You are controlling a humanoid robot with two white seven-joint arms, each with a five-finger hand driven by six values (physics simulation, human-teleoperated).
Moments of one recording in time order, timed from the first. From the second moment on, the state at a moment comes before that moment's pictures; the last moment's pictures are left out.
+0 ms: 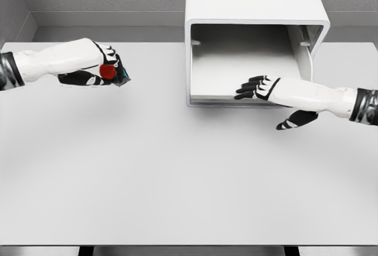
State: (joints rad) left arm -1.10 0.99 -1.29 -1.44 -0.02 -0.61 -0.10; right arm -0.61 -0.94 0.75 -1.57 0.08 -0.61 0.40
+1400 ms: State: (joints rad) left arm -1.22 0.92 -1.30 -1.56 -0.01 -0.61 -0.10; right arm -0.56 -1.15 0.70 -1.69 -0.05 -0.61 0.37
